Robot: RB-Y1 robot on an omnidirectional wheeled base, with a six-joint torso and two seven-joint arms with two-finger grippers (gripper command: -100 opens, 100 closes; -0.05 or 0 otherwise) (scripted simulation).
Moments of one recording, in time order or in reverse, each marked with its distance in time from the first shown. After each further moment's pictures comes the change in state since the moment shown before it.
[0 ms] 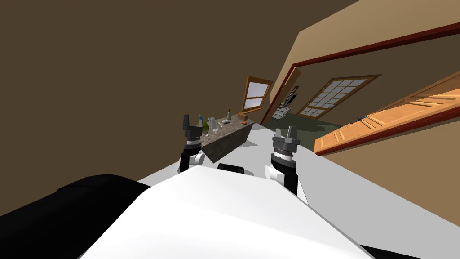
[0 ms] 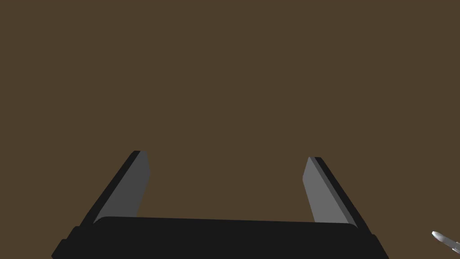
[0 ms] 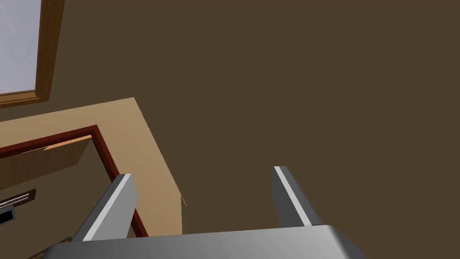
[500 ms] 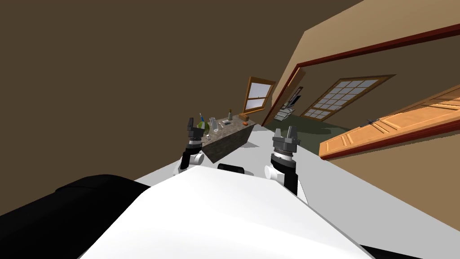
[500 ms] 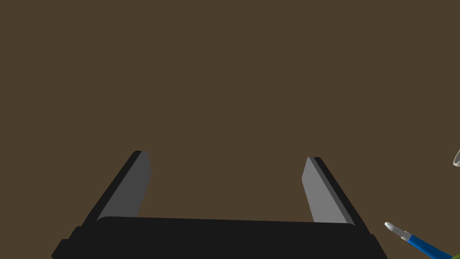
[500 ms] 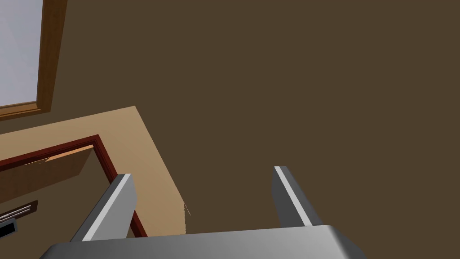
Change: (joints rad) left arm -0.018 0.086 0.009 0.089 0.071 0.008 0.055; right arm 0.000 0.000 0.000 0.000 0.000 0.000 0.000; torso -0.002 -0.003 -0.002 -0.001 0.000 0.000
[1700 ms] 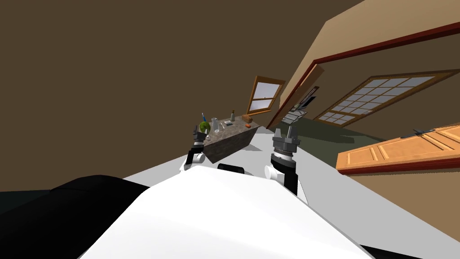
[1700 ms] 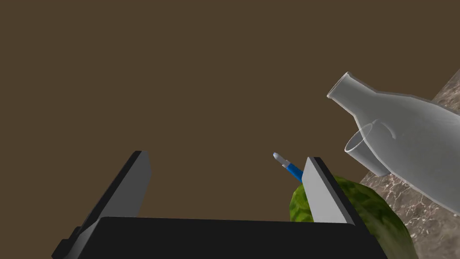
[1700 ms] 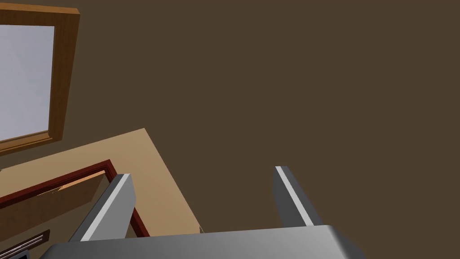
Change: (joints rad) left arm -0.070 0.033 0.033 0.304 0.220 0.013 0.175; right arm 0.000 0.000 0.000 0.000 0.000 0.000 0.000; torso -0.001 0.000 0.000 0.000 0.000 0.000
